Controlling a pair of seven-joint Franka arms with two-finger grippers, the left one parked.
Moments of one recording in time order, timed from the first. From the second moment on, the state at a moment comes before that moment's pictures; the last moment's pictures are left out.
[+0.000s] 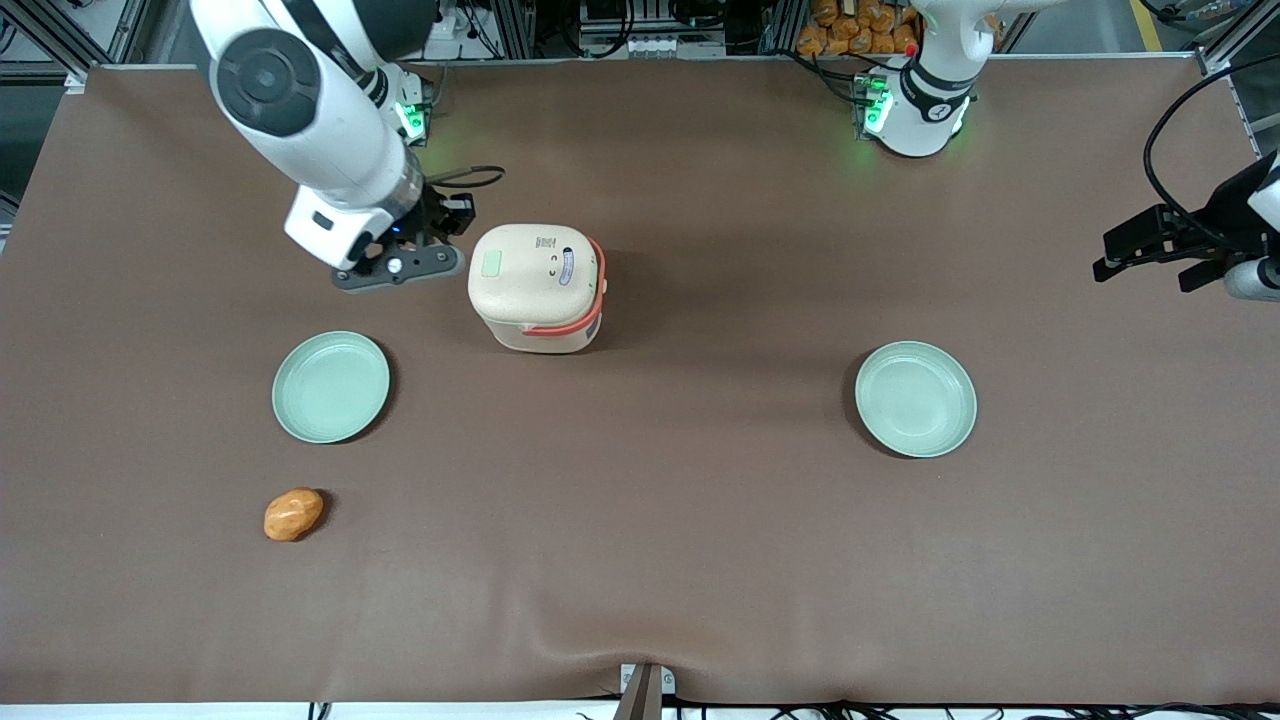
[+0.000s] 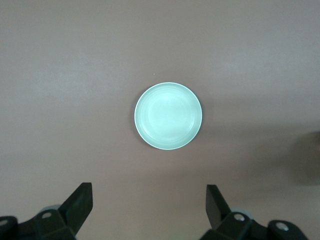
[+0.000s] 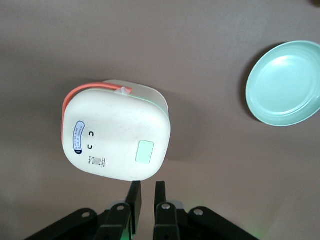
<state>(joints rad) 0.50 0.11 0.01 -1.67 0.11 1.56 0.31</state>
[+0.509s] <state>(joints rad) 0.50 0.11 0.07 -1.86 0.12 1.75 0.31</state>
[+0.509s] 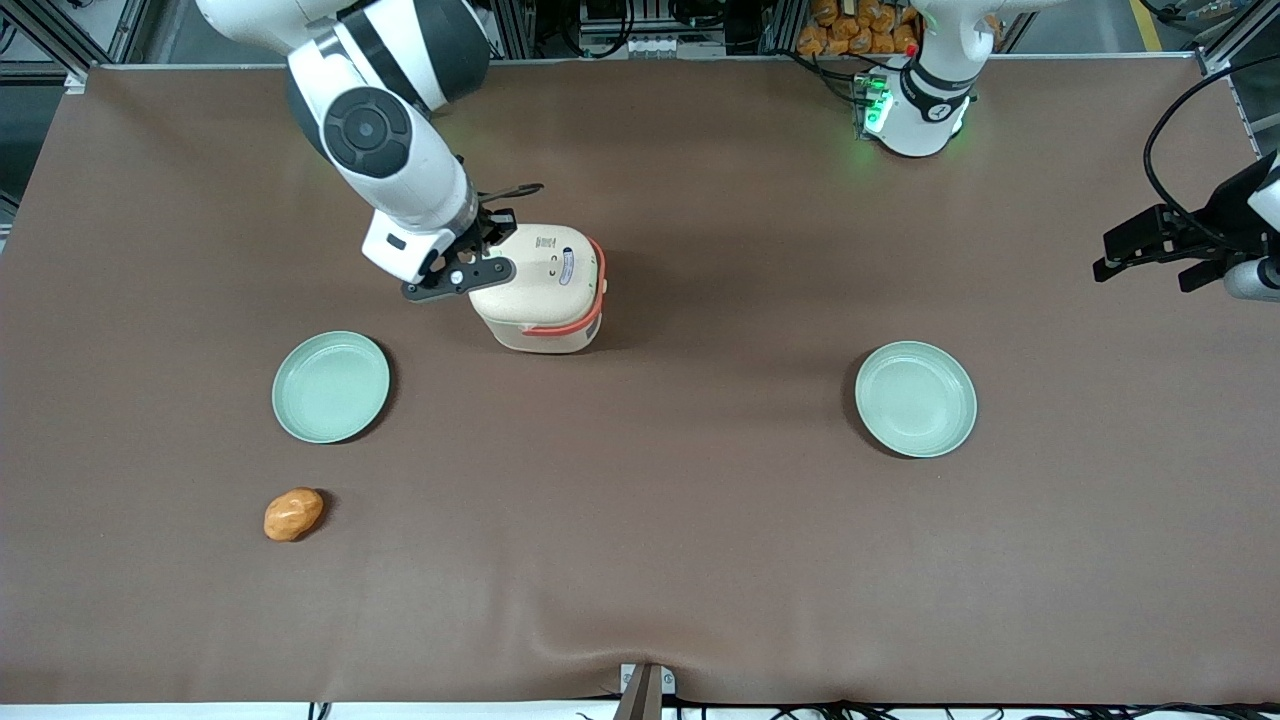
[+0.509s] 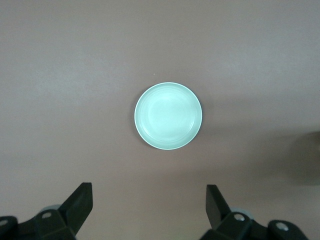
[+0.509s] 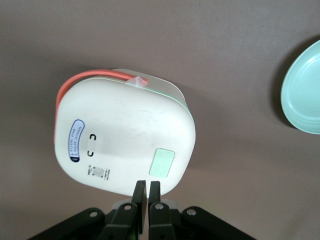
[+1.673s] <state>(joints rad) 0.50 0.10 0.08 -2.06 0.12 1.90 0.30</state>
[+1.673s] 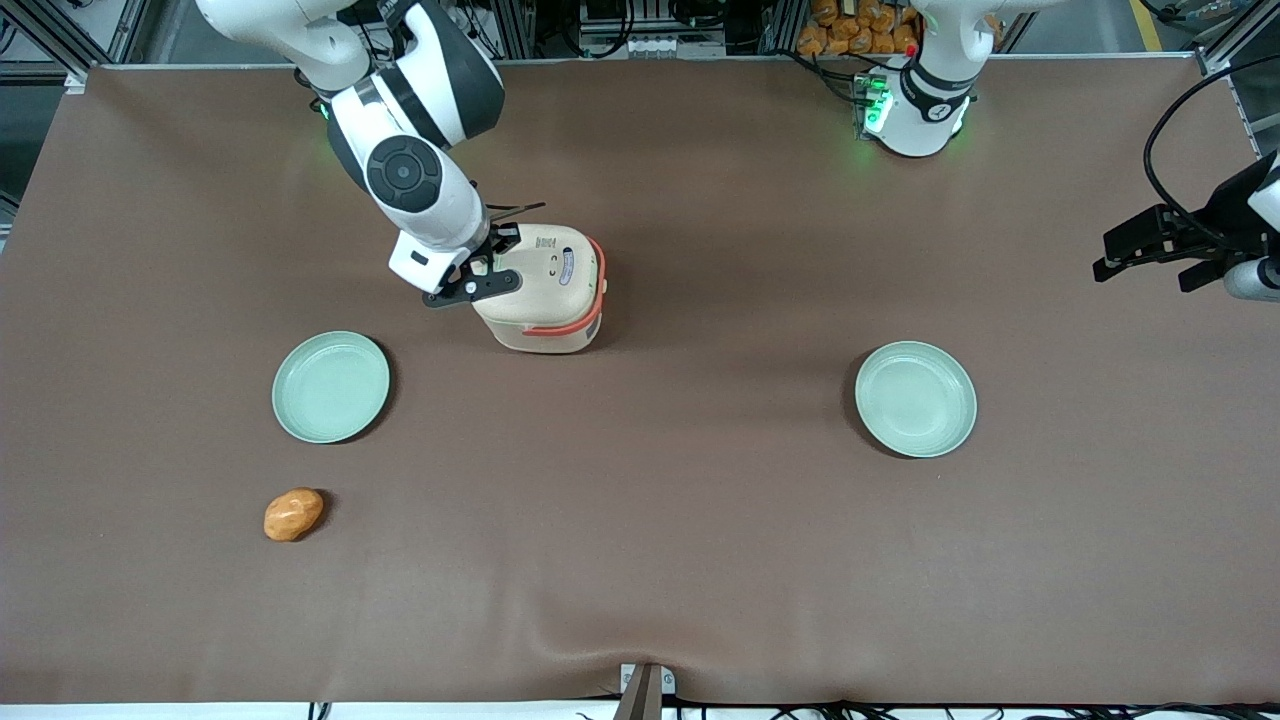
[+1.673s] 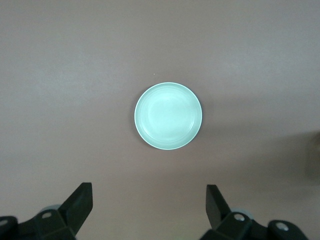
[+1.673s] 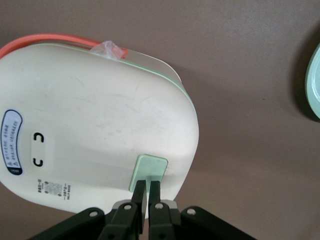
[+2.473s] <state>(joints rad) 0.50 0.10 0.08 -2.10 0.12 1.98 0.28</state>
